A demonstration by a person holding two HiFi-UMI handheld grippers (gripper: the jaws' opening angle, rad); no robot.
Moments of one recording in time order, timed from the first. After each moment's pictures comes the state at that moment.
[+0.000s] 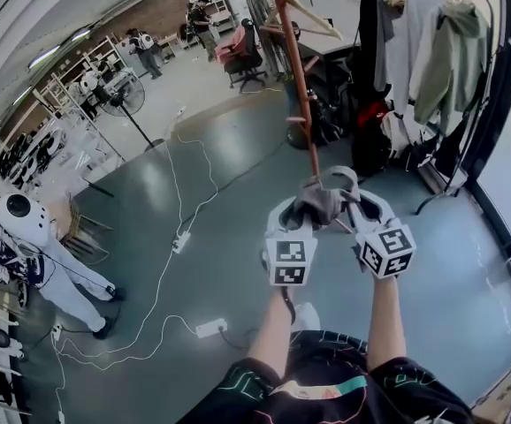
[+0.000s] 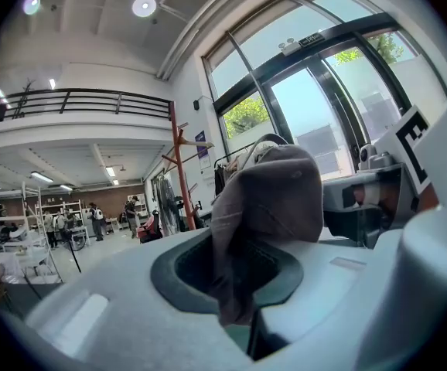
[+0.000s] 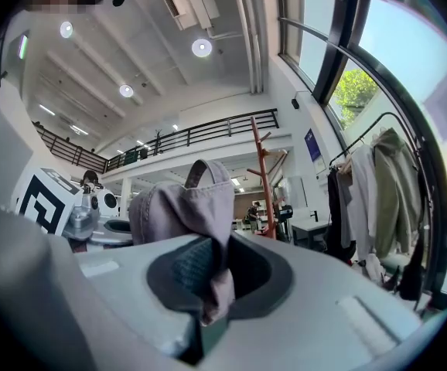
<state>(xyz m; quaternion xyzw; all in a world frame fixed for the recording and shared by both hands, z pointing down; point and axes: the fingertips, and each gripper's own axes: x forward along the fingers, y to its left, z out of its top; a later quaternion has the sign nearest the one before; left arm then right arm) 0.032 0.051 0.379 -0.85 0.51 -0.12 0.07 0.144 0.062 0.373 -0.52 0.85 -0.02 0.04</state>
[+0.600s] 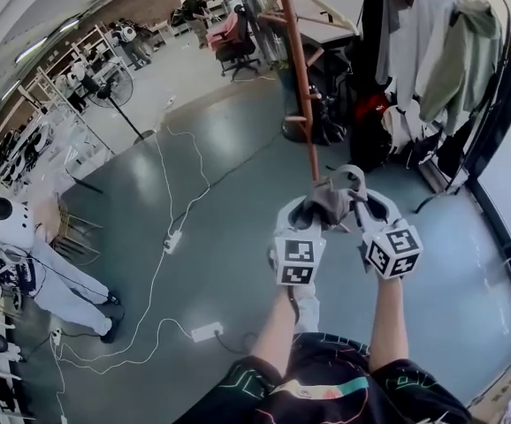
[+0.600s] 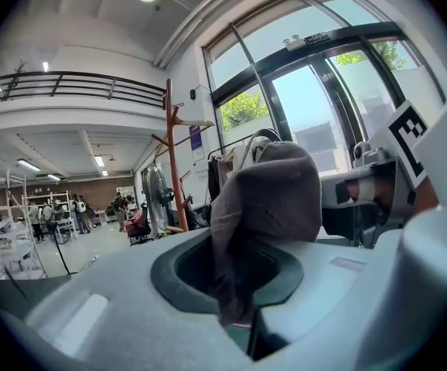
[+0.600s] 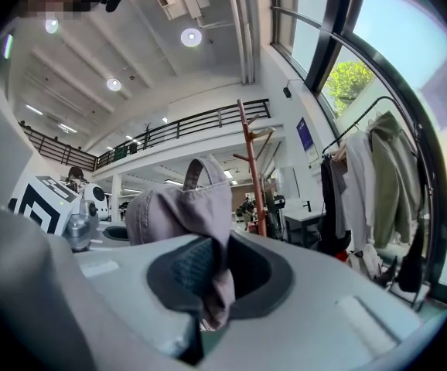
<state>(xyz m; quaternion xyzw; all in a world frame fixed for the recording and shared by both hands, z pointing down) 0.047 -0.025 0.418 -0.87 0.48 -0.13 0.04 0.152 -0.013 0.405 -0.54 0.84 -0.06 0.03</state>
